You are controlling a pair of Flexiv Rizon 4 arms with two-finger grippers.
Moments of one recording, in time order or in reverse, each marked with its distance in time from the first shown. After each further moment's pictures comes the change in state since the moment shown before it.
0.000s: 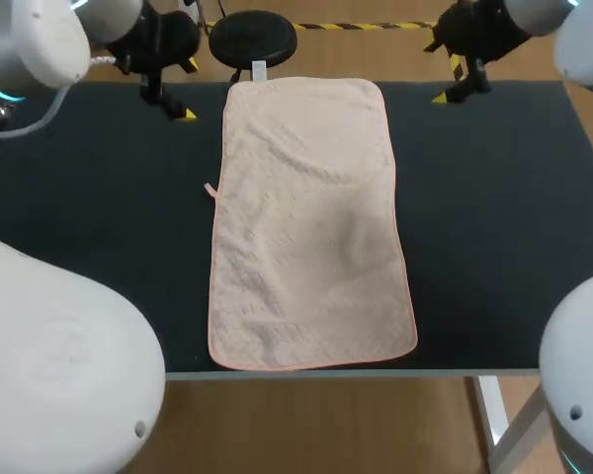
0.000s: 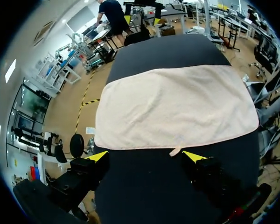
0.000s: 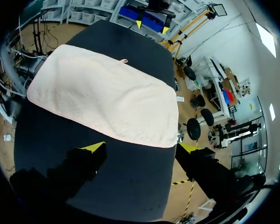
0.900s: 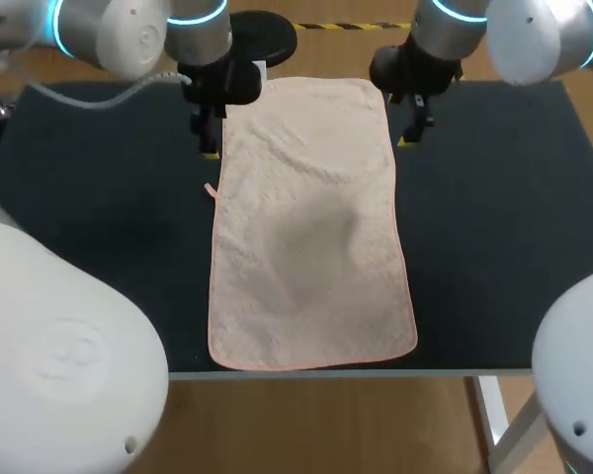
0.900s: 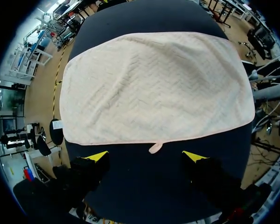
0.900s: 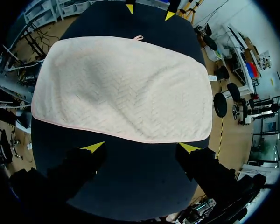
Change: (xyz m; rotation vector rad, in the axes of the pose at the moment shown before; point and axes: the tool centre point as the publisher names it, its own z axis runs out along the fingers) left arm 0.037 -0.012 0.068 -0.334 0.190 0.046; right arm 0.050 0.026 0.065 0.259 0.204 0.091
